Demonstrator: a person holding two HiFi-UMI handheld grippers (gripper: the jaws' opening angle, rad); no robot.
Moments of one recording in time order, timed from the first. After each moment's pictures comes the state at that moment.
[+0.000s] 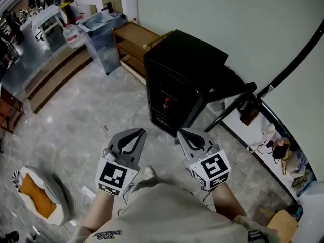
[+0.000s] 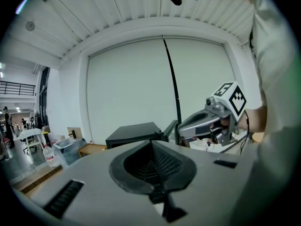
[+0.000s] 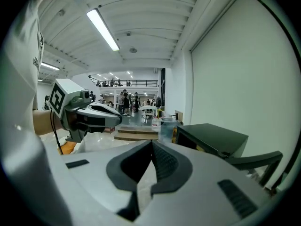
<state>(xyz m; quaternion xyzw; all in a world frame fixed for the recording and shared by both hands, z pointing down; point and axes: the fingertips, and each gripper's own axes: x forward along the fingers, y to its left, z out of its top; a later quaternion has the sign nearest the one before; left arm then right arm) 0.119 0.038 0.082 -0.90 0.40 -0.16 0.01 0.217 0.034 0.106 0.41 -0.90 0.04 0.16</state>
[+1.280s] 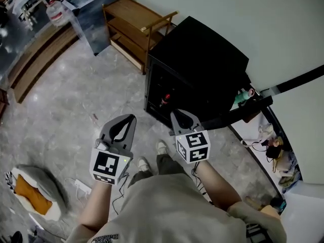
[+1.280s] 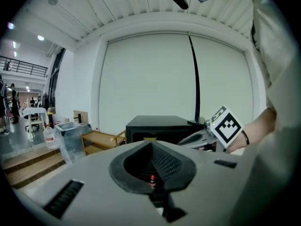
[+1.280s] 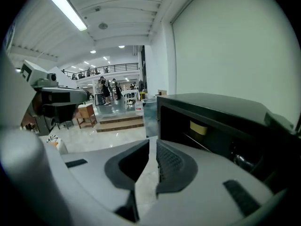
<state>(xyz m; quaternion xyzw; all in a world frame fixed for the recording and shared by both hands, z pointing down) 0.051 -0.163 0.171 -0.89 0.44 -0.14 -0.07 0.186 -0.193 0.263 0.49 -0.83 0.15 0.21</state>
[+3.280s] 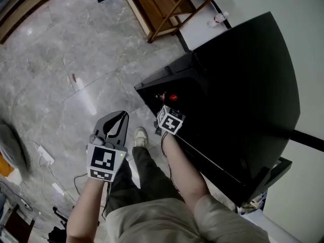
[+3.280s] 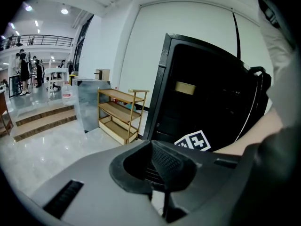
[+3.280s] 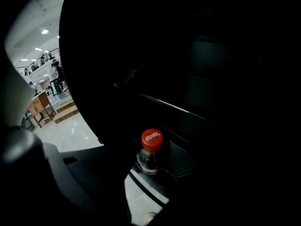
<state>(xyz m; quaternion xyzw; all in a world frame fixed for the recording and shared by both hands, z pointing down) 0.041 -0.278 0.476 -0.79 0.52 -0.20 -0.25 0.239 -0.377 0.684 0.62 -0.67 0.28 0.29</state>
